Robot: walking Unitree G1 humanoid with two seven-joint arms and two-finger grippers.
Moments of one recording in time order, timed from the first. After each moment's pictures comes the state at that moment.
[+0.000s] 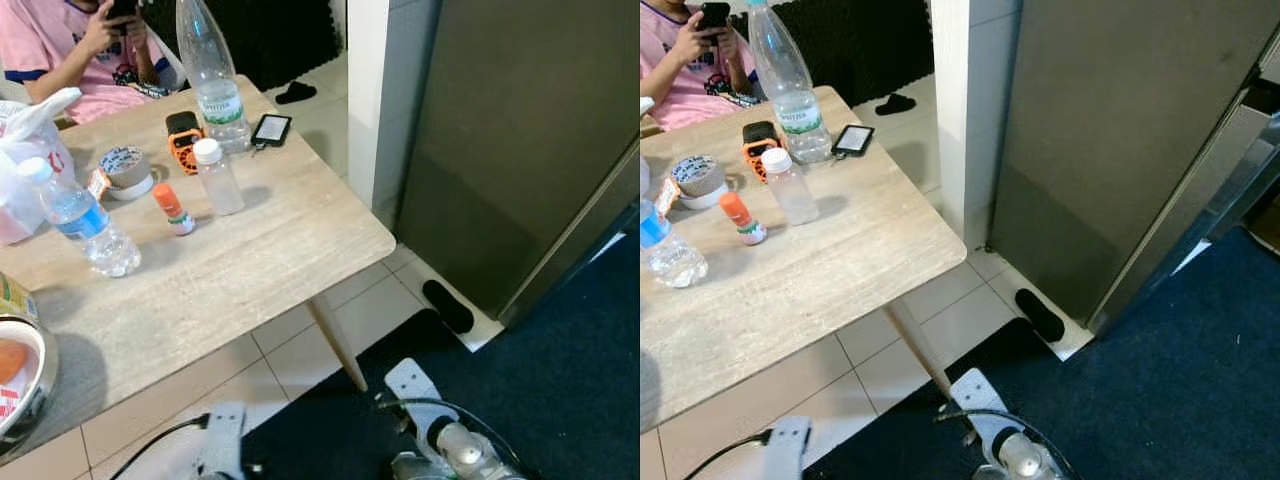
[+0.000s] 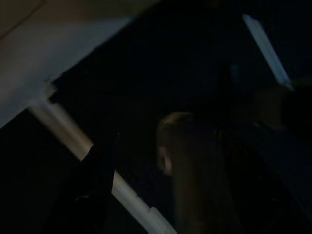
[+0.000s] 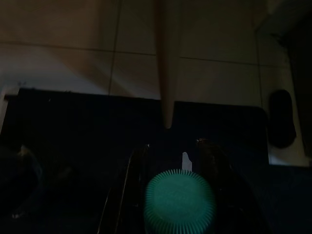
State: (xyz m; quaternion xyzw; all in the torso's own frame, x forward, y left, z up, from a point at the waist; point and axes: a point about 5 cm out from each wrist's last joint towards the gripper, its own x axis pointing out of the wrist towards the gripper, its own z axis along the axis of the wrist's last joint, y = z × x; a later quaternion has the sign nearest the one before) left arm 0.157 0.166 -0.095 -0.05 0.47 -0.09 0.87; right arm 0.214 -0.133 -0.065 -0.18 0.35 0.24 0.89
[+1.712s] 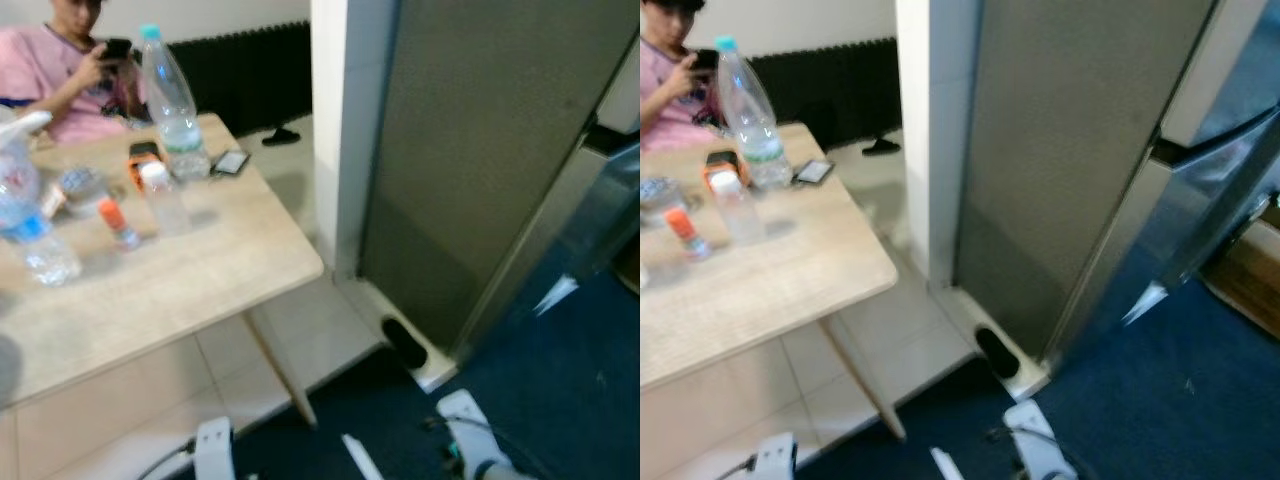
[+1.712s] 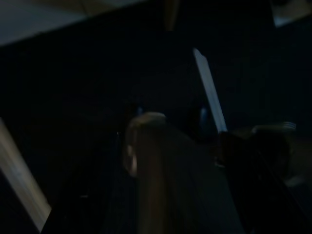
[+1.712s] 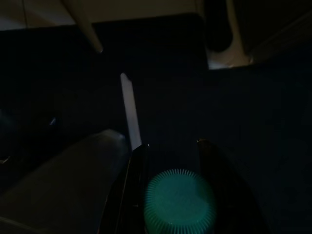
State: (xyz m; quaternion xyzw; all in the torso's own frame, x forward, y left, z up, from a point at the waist) left arm 0.139 0.188 -0.100 -0.15 0.48 0.03 0.87; right arm 0.169 -0.188 -0.089 -0.14 0.48 0.14 0.86
